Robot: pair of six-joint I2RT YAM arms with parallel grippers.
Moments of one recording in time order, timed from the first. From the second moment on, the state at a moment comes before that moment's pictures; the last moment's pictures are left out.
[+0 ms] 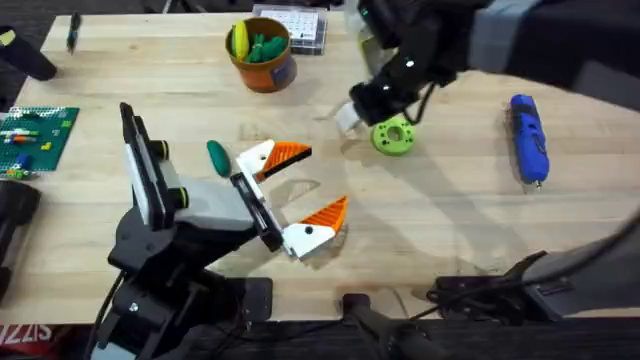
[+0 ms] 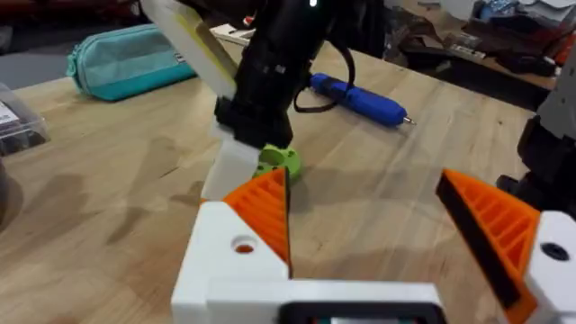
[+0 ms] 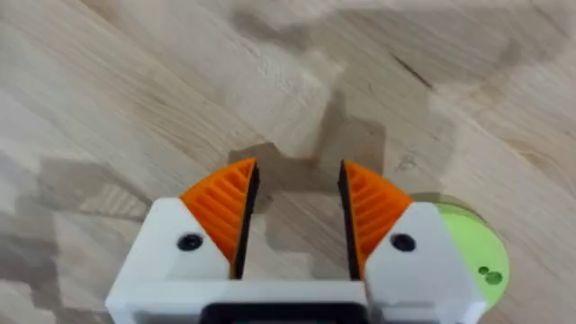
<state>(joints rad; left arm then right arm) -0.36 0.00 0.02 -0.08 0.66 -0.13 0.55 1.71 1.32 -0.84 -0.08 0.05</state>
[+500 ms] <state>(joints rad) -0.36 0.00 0.02 -0.08 0.66 -0.13 0.52 1.36 1.32 -1.05 0.05 0.06</state>
